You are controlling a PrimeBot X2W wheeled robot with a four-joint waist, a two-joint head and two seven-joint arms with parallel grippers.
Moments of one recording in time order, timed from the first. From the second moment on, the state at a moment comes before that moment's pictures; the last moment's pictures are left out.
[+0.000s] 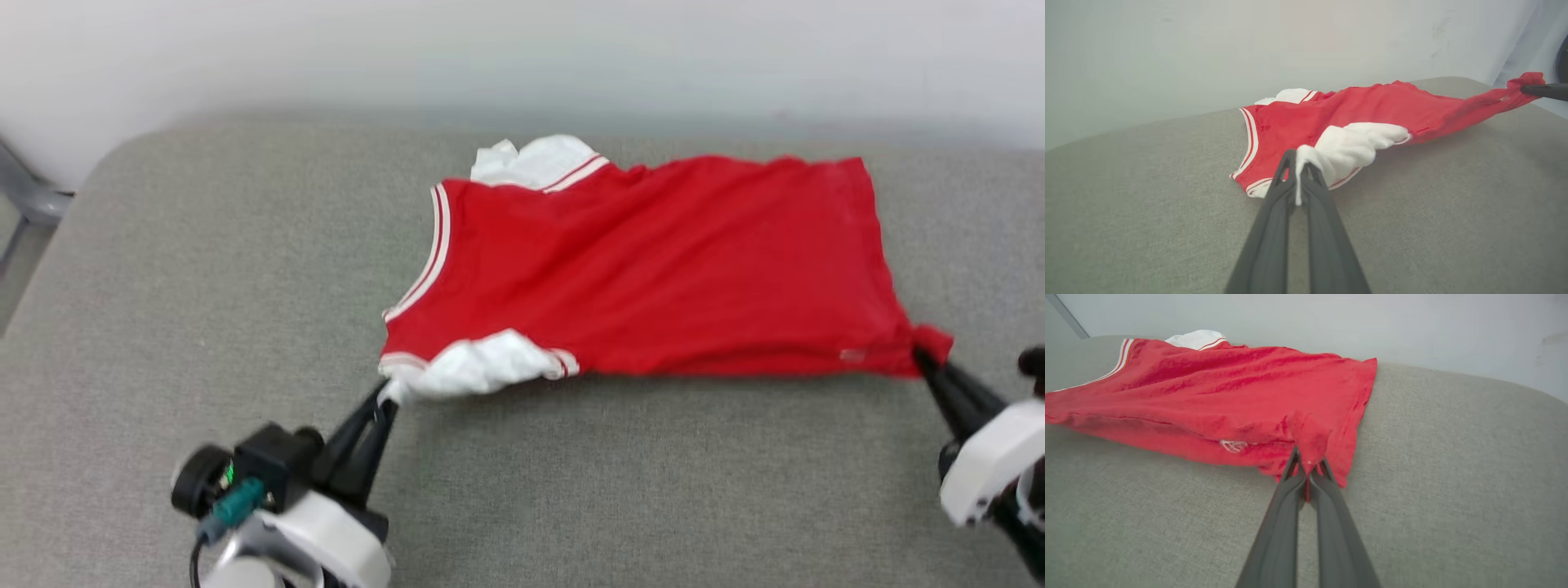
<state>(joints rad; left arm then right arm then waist) -0.26 0.59 -0.69 0.02 -0.64 0.15 -0.26 -0.32 -0.61 0.36 0.41 0.67 0.13 -0.07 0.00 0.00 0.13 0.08</state>
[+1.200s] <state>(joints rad) -0.01 0.58 -0.78 0.06 -0.72 0.14 -0.24 0.15 -0.51 0.14 0.25 0.62 0.13 0.09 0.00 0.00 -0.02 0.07</state>
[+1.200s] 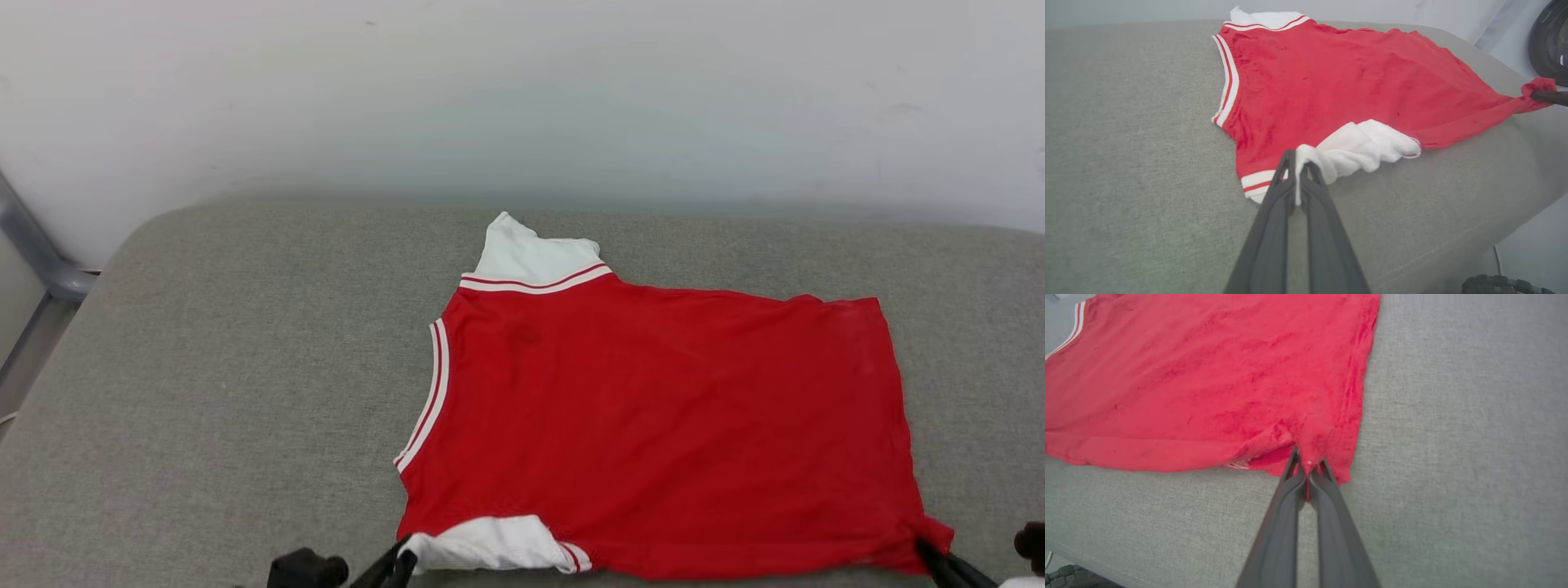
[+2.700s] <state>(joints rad) -0.73 0.40 -0.85 0.80 -0.67 -0.13 -0.24 -0.45 -0.54 0.42 0.55 0.76 0.13 0.11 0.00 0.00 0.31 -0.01</state>
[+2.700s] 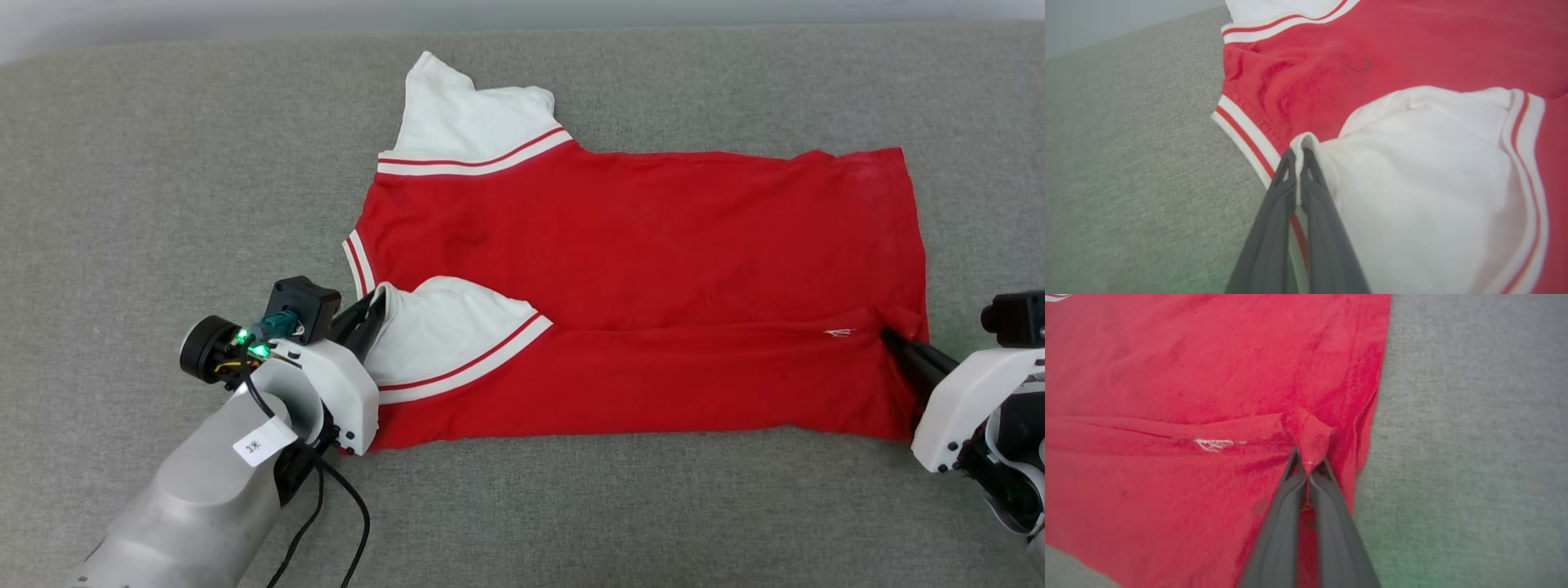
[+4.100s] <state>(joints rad) -0.78 0.59 -1.01 0.56 -1.19 -0.10 0.71 -0.29 -0.49 0.32 0.36 0.68 0.13 0.17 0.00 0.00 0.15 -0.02</state>
